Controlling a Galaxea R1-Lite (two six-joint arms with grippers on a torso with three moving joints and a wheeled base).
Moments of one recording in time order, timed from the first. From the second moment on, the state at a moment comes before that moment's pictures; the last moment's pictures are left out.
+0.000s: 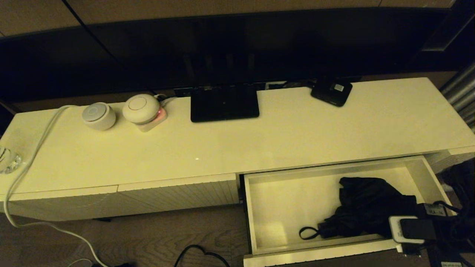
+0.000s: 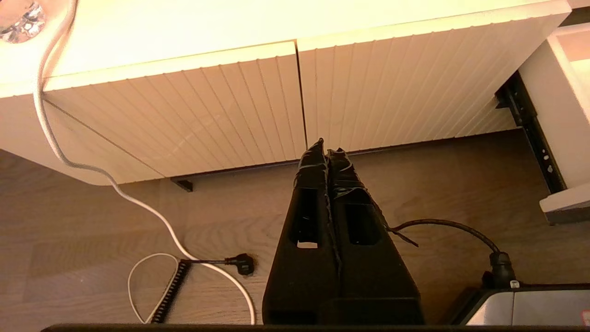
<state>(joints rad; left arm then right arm) 0.00 0.00 0.00 0.00 -0.01 0.05 0.03 1.46 -0.62 0.18 0.05 -1.35</state>
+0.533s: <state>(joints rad) 0.00 0.00 0.00 0.00 -0.01 0.05 0.00 1.52 -0.74 0.22 0.07 -1.43</state>
